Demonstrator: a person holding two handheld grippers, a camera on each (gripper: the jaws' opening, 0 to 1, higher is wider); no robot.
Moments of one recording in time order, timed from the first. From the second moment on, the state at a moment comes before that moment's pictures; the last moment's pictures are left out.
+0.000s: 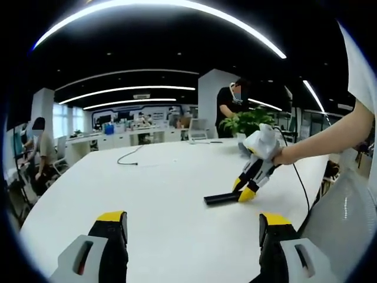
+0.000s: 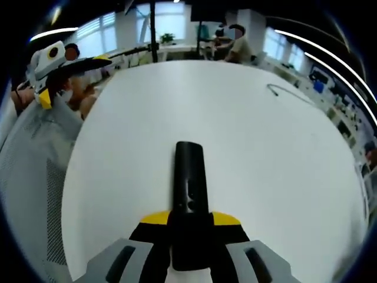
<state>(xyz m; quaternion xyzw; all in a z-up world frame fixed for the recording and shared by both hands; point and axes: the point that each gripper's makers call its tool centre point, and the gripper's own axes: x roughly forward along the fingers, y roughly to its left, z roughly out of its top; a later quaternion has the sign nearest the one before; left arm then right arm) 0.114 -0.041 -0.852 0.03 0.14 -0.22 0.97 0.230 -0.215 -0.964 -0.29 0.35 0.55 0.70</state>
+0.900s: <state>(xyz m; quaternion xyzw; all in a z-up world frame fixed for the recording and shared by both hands) 0.115 -0.039 -0.852 0.03 0.14 -0.21 0.97 0.263 -0.218 -0.961 -0.30 0.37 0.54 0.69</state>
